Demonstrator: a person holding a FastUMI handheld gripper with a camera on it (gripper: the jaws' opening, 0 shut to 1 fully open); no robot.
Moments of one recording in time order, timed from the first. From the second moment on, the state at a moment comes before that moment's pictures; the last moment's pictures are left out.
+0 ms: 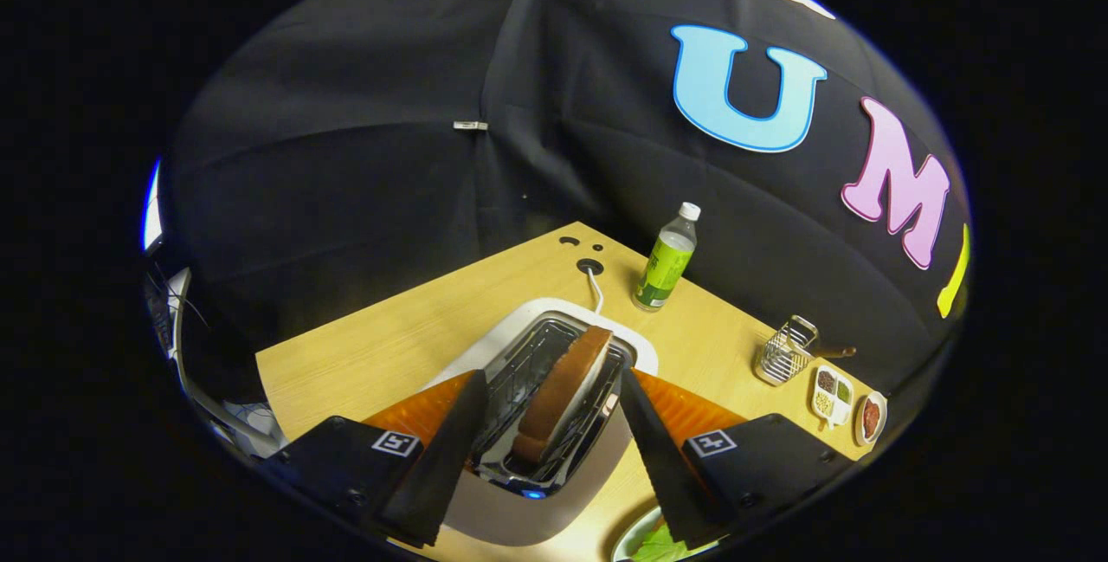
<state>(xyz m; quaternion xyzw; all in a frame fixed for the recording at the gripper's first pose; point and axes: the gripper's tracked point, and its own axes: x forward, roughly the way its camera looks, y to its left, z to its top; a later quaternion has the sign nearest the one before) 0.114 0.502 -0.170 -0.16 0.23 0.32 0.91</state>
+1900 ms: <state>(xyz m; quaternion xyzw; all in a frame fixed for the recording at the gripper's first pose) 0.124 0.395 -0.066 0.00 0.23 0.24 0.94</state>
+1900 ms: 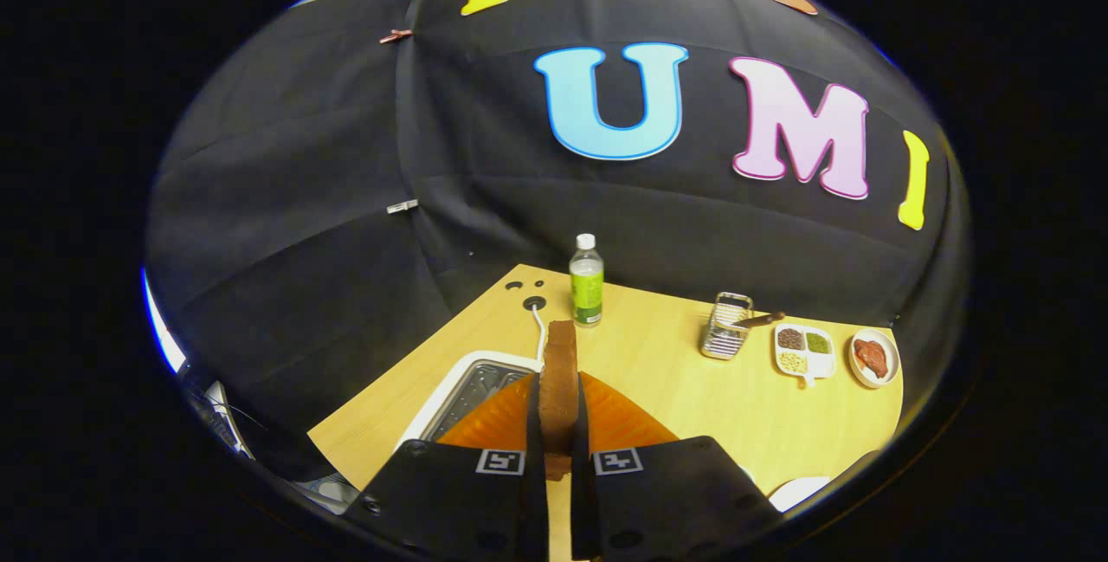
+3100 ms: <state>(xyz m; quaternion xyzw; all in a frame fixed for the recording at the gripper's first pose) 0.107 0.258 -0.242 0.17 0.37 0.15 0.90</state>
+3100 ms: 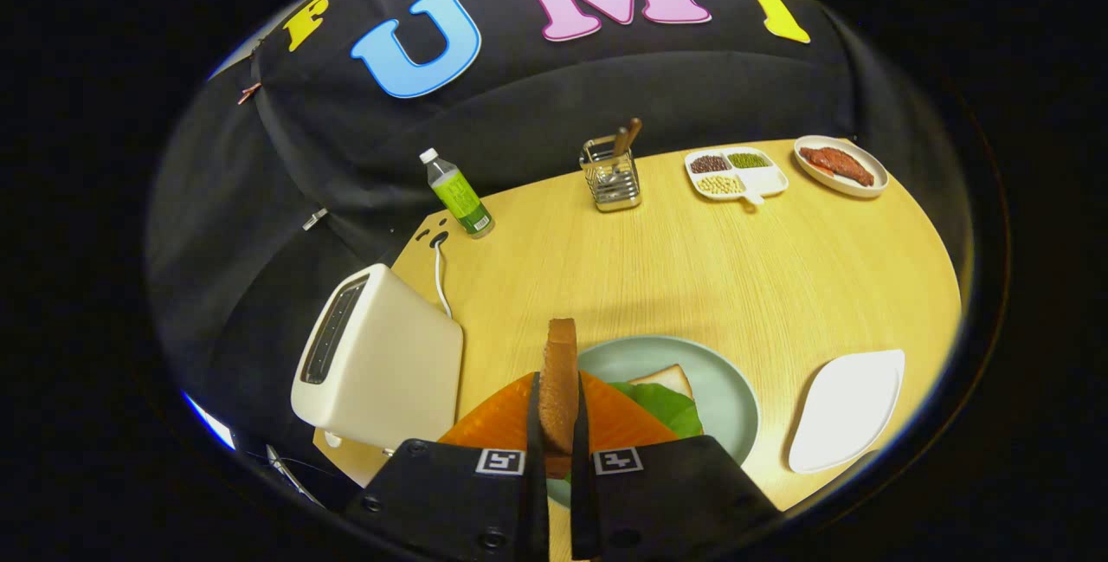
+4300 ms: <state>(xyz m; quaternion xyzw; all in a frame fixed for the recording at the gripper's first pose) 0.103 0.150 -0.259 0.16 0.35 0.04 0.92</state>
